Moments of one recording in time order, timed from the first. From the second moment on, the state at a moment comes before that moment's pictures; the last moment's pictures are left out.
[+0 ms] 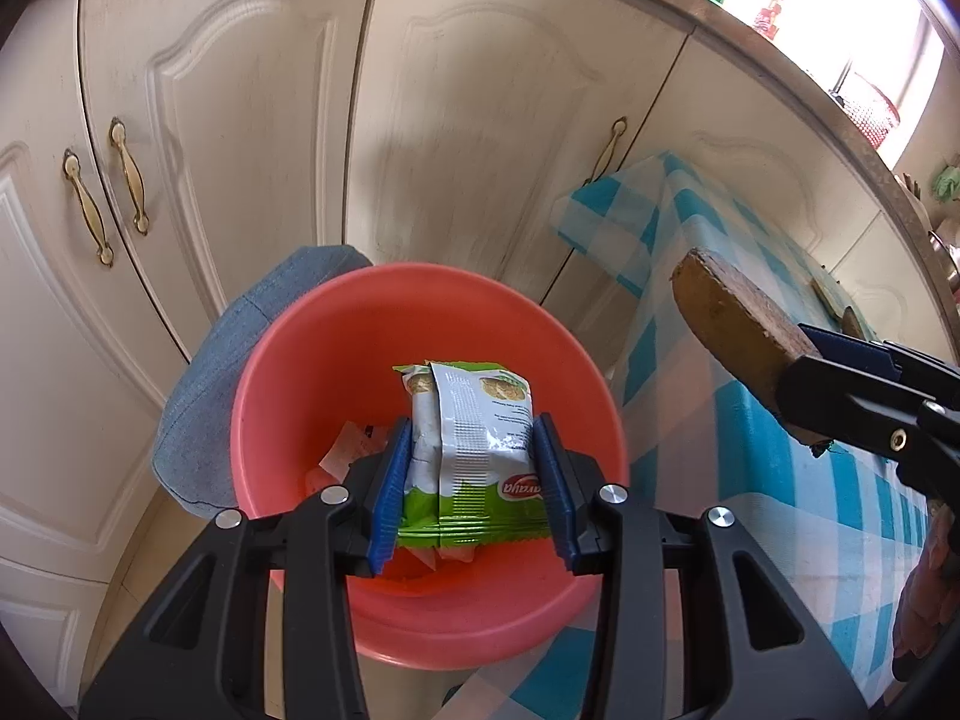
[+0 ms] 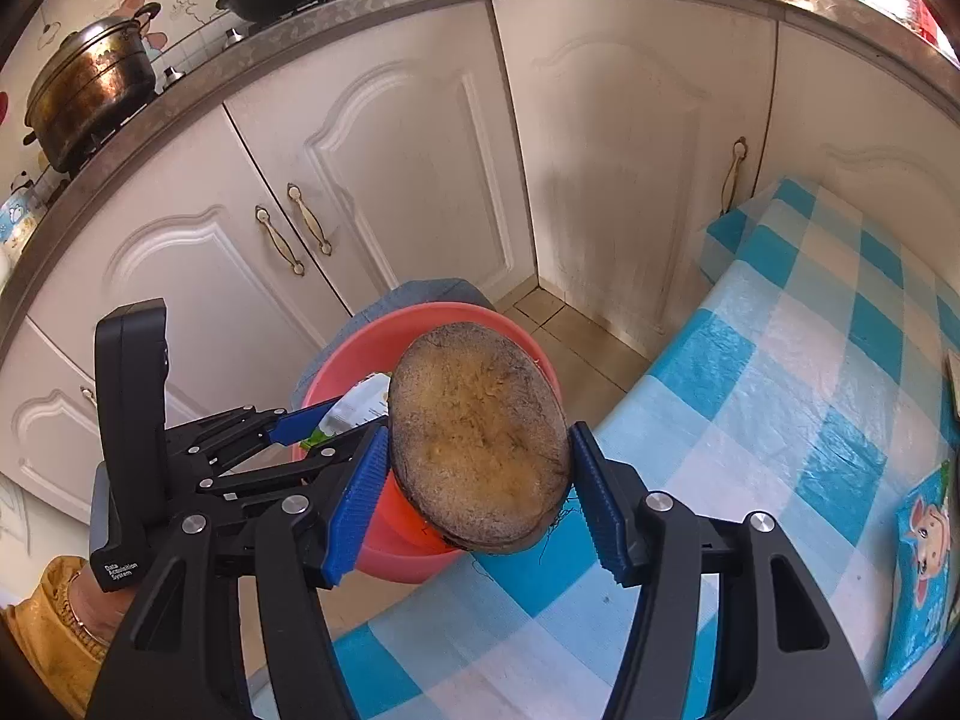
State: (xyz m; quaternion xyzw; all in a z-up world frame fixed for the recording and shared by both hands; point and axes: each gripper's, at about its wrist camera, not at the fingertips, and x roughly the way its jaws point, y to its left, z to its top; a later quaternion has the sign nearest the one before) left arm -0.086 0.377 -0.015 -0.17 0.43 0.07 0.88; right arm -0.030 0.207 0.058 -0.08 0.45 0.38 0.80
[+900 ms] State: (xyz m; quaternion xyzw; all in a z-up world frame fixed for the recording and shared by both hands) left arm -0.091 0.375 0.016 -0.18 0.41 0.09 0.89; right arm -0.033 0.145 0.077 -0.01 0.42 0.33 0.85
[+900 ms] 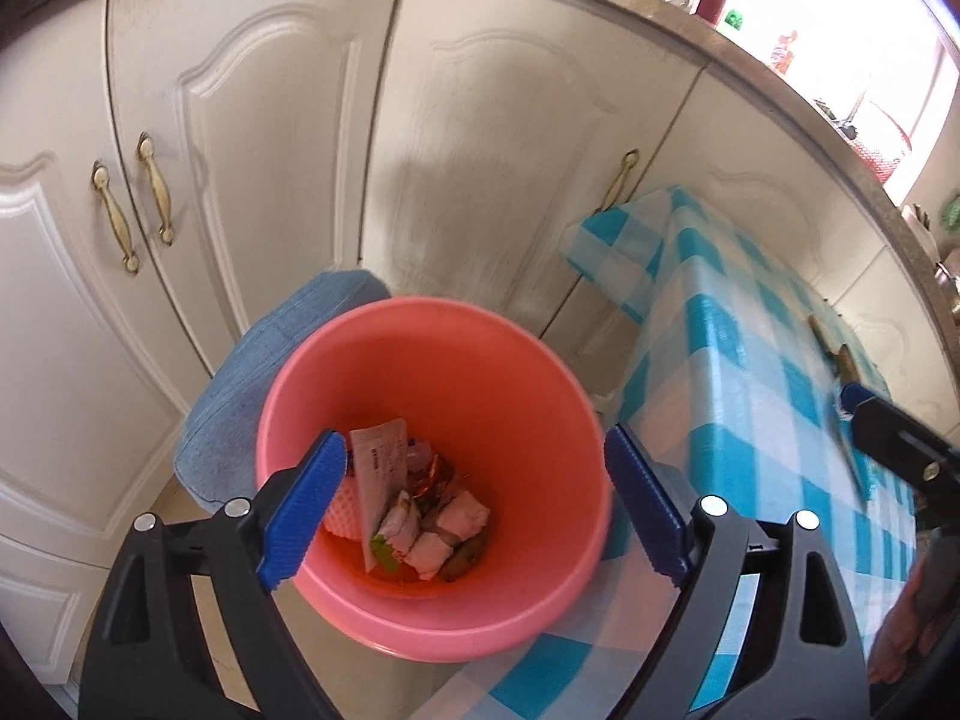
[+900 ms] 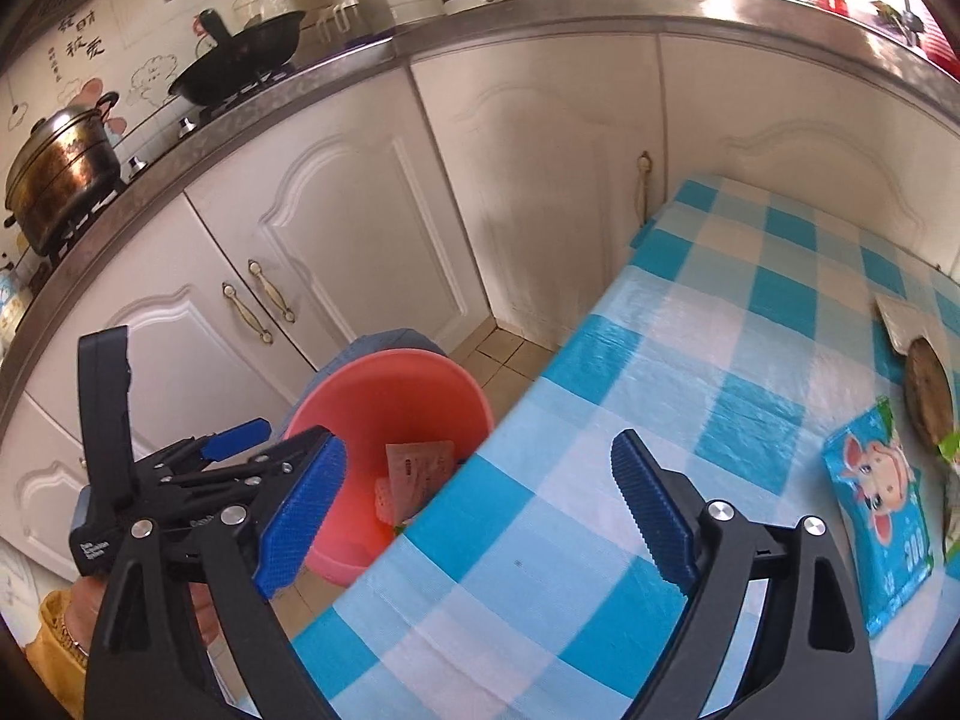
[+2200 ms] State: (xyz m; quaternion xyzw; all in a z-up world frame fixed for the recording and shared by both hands) left arm -0.068 0.252 0.061 -0.13 0.41 -0.03 0.90; right arm -0.035 -0.048 0.089 0.13 0.38 0.21 0.89
